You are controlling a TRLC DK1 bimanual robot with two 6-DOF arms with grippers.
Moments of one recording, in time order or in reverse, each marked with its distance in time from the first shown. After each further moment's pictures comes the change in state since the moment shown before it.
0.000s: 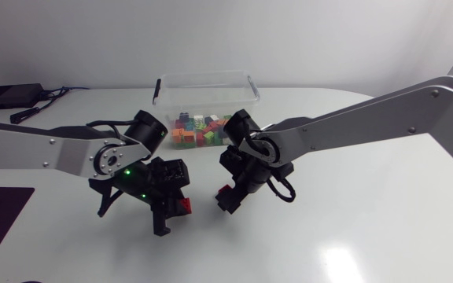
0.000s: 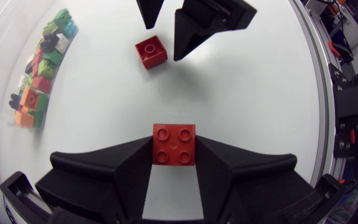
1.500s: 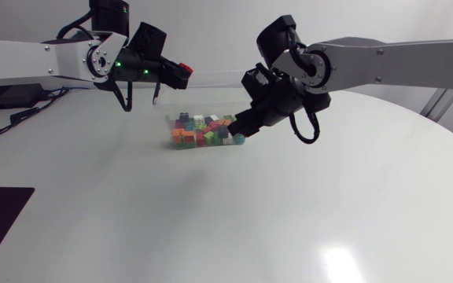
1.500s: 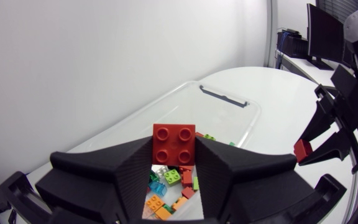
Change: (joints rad) left arm 0.226 0.226 0.606 0.396 0.024 -0.511; right arm -0.136 -0.181 0.236 -0.098 0.017 0.055
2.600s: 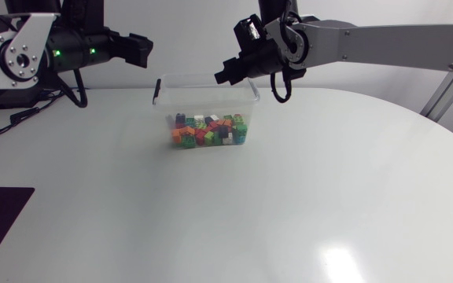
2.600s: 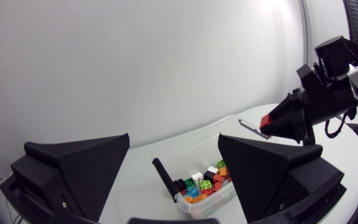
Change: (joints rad) left arm 0.064 -0.375 -0.280 0.122 -0.199 -0.127; right arm -0.056 0.207 0.294 0.339 -0.018 -0.060
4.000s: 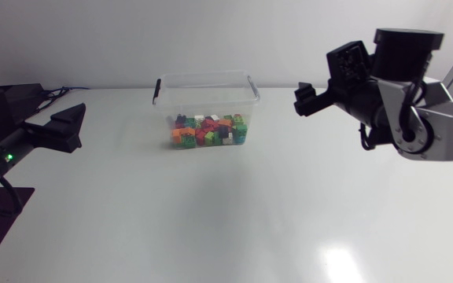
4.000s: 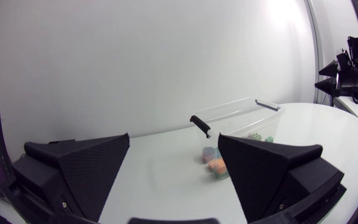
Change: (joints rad) left arm 0.217 -0.674 -0.724 0.176 0.034 0.008; right arm -0.171 -0.612 -0.866 0.533 0.270 -0.216
